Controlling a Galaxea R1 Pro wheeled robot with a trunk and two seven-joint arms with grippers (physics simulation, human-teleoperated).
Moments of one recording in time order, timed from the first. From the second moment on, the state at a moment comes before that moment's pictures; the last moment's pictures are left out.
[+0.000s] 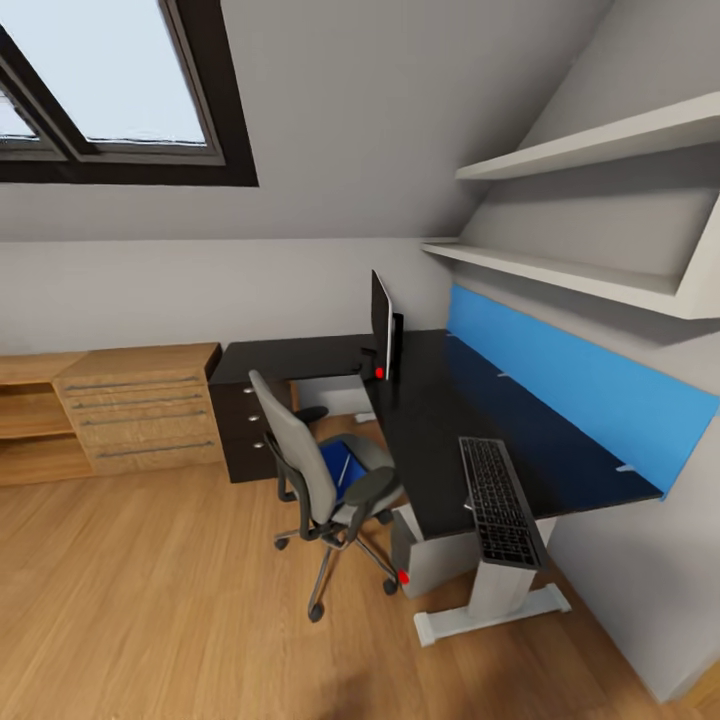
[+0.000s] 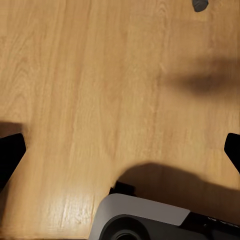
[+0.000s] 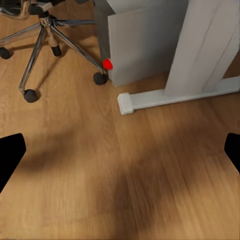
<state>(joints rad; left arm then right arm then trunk) 0.00 0.05 0.02 -0.28 0.27 -0.42 0.00 -0.11 0.02 -0.01 -0.22 0.00 -0.73 0.00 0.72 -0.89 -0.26</state>
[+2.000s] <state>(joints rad) 0.00 0.03 0.02 -0.30 0.28 -0.43 0.01 -0.11 0.03 -0.02 -0.18 0.00 -0.75 0.00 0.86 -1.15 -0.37</state>
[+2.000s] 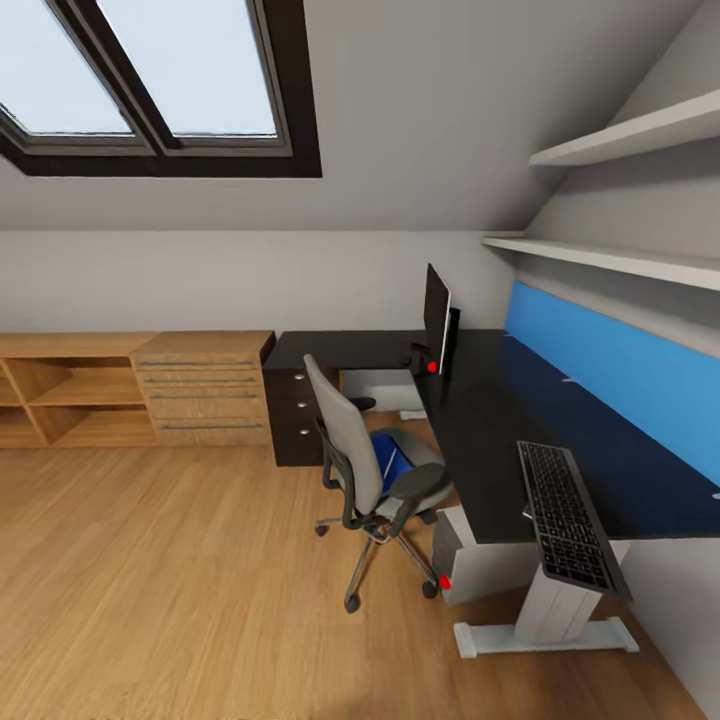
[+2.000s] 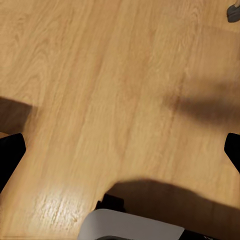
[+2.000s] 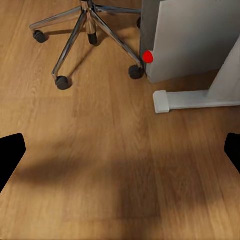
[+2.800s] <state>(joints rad) 0.00 0.03 0.02 -0.30 0.27 -0.42 0.00 -0.11 0.03 -0.02 -0.15 0.00 -0.75 0.00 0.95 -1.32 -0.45</state>
